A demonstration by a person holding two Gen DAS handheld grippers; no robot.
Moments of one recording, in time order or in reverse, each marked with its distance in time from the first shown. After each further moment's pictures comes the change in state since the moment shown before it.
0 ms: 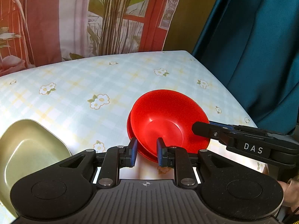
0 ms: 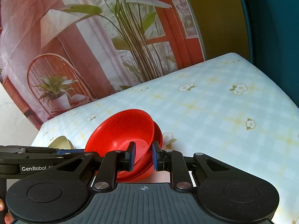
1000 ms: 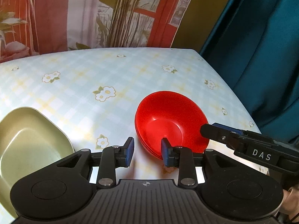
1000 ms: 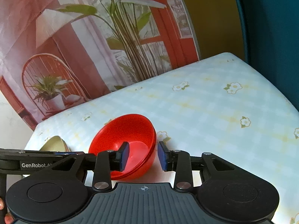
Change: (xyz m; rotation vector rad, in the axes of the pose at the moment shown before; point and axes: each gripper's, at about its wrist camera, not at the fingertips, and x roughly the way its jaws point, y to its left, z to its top) left arm 0.011 0.008 -0.002 -0.073 0.022 0.000; right arm 0.003 -0.002 -0.005 0.006 -0.004 -0.040
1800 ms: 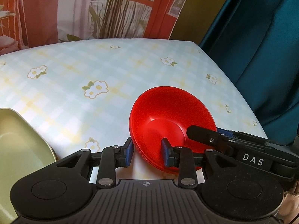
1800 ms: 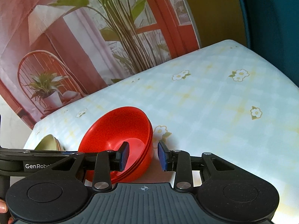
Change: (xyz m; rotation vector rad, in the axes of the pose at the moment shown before) left arm 0.032 -0.001 0.005 0.001 0.044 -0.025; right arm 0.032 -0.010 -0.005 0.036 0.037 0.018
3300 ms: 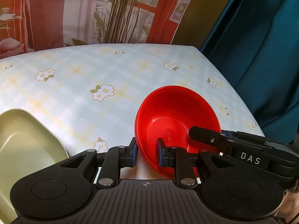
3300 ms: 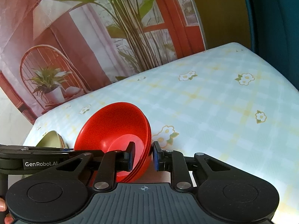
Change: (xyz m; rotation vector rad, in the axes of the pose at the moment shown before) left arm -0.017 0.004 -0.003 -0.006 -0.031 0.016; right arm -0.002 0.014 0.001 -0.040 0.012 -0.002
